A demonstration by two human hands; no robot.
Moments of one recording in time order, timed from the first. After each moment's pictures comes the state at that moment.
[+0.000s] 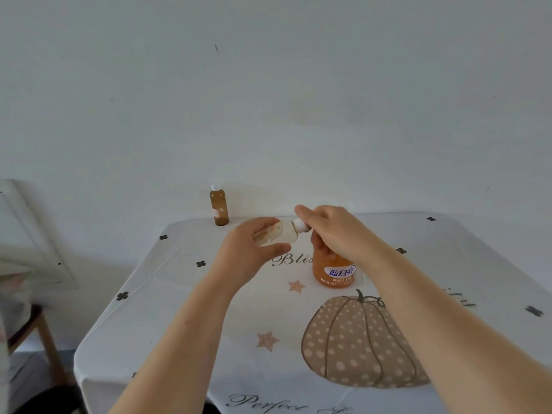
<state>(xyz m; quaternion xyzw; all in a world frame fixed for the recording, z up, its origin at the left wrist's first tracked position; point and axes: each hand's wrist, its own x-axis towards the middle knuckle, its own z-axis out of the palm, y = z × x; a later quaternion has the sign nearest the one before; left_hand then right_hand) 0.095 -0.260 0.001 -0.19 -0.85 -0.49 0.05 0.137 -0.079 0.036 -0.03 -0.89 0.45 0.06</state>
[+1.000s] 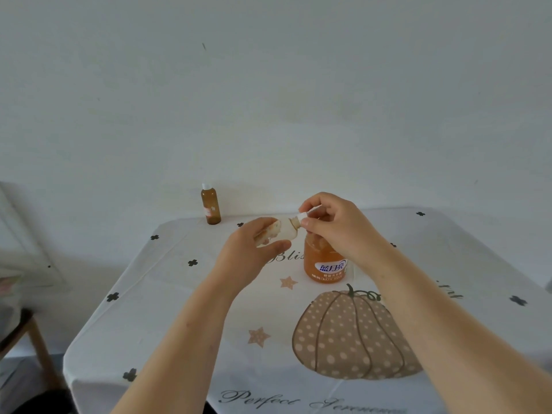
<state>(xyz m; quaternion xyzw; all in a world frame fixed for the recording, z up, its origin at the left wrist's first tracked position) 0.096 -0.247 -0.009 -0.20 -0.85 -0.48 0.03 0.152 -0.065 0.032 -0.01 -0.85 0.52 0.14</state>
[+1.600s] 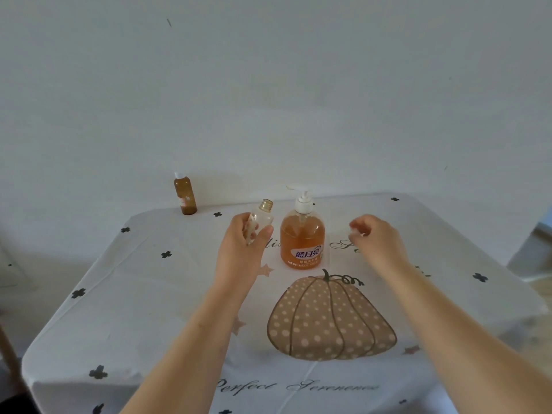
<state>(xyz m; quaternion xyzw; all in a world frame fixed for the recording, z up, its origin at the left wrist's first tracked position) 0.106 -0.204 -0.042 -0.10 -0.82 -0.56 0.07 0.155 0.034 -0.049 -0.24 -0.88 0.34 0.22</state>
